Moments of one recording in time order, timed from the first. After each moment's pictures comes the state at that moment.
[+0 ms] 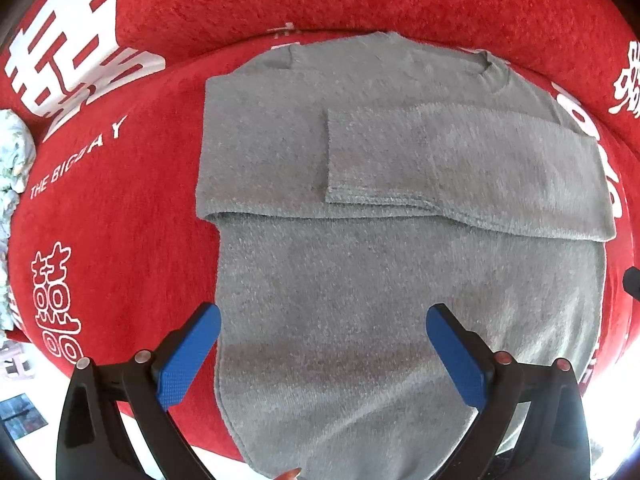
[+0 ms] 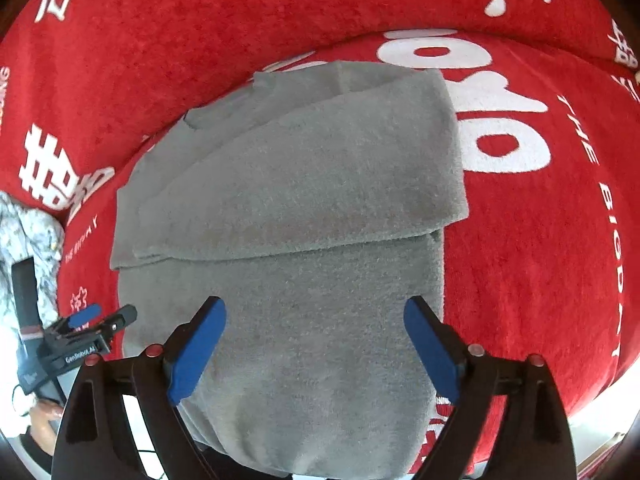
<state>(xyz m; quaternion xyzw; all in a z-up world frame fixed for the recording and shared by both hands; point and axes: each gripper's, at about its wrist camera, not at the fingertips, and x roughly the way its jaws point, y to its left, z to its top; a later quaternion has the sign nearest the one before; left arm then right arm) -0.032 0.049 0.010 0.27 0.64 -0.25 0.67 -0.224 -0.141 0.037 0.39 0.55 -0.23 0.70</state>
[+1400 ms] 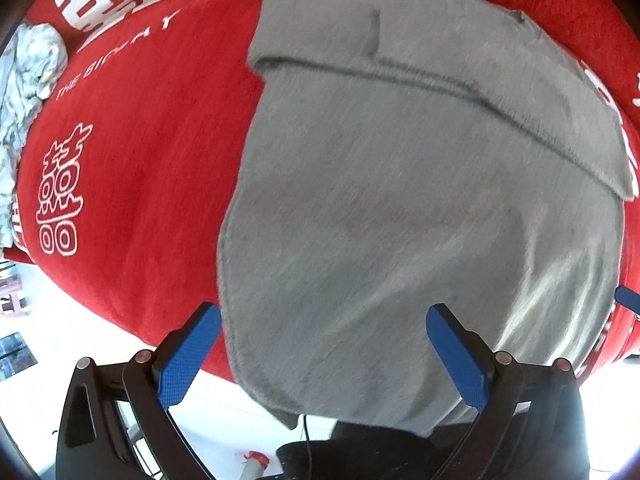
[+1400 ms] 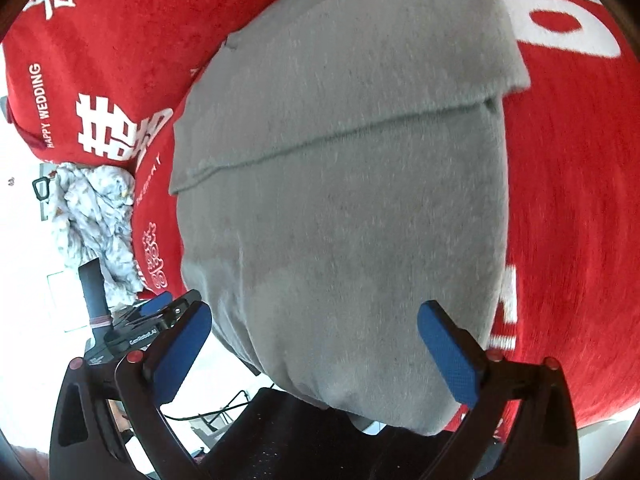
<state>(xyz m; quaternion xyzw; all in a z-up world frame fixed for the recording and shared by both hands) -0.088 0.128 0.004 0.25 0.69 -0.18 0.65 -0.268 -0.124 -0.005 0.52 0.56 -0.06 0.64</state>
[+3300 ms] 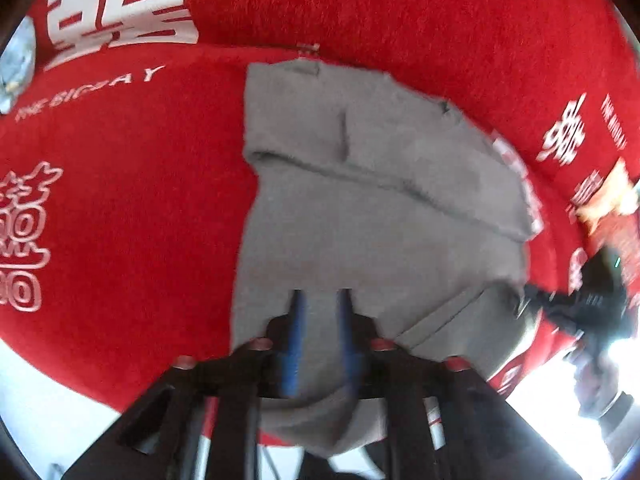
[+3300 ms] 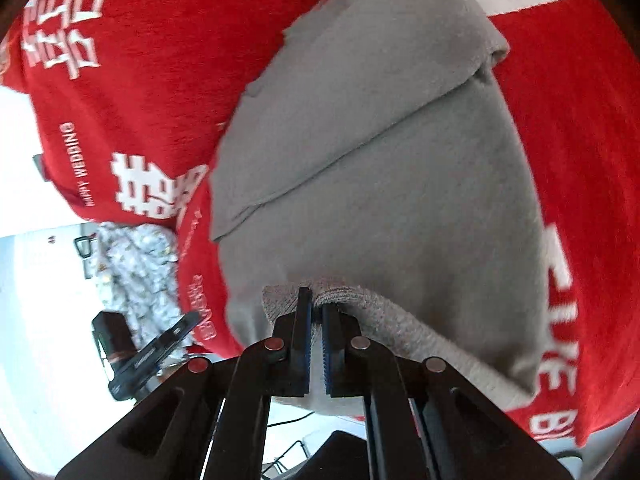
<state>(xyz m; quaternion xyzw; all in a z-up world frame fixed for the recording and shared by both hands) -0.028 0.178 0.044 0.12 0.64 -0.33 0.68 -0.278 -0.106 -0.024 0.60 0.45 -0.09 0.66</state>
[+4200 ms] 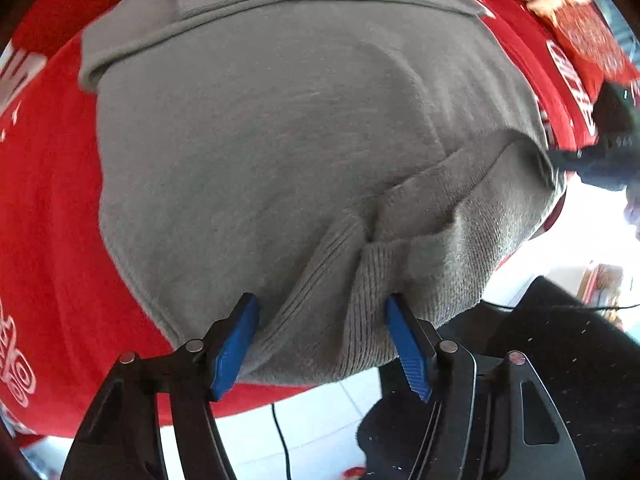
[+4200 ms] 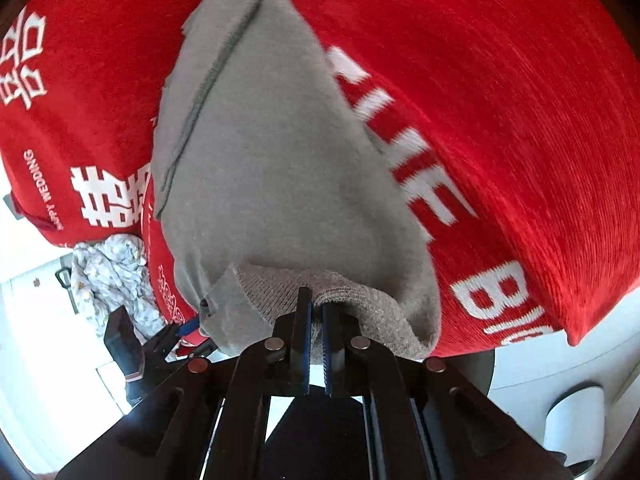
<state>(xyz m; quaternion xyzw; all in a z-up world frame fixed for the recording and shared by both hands) -0.121 0.166 -0.023 0.33 0.64 -0.46 0.52 -0.391 -0.067 -0.061 0.65 0.46 -0.15 0.59</state>
